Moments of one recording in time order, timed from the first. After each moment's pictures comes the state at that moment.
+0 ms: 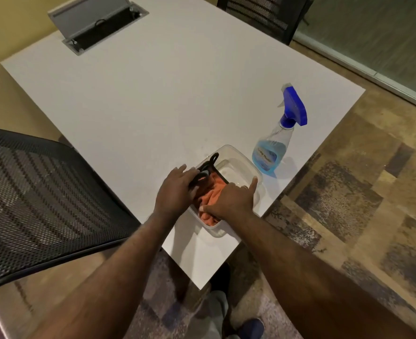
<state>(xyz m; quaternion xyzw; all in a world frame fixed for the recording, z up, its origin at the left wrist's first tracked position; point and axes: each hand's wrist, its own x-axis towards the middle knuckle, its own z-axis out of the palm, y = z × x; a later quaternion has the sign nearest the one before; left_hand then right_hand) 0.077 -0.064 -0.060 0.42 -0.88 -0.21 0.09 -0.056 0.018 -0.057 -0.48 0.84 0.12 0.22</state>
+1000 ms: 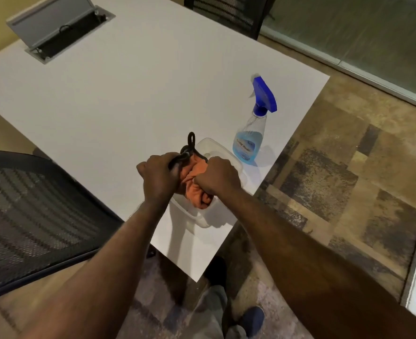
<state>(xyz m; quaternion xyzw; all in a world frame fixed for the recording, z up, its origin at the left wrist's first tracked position) 0.054 -0.075 -0.032 0.50 -0.81 -0.20 0.23 -0.065 0.009 0.008 -0.37 0.86 -0.18 0.30</state>
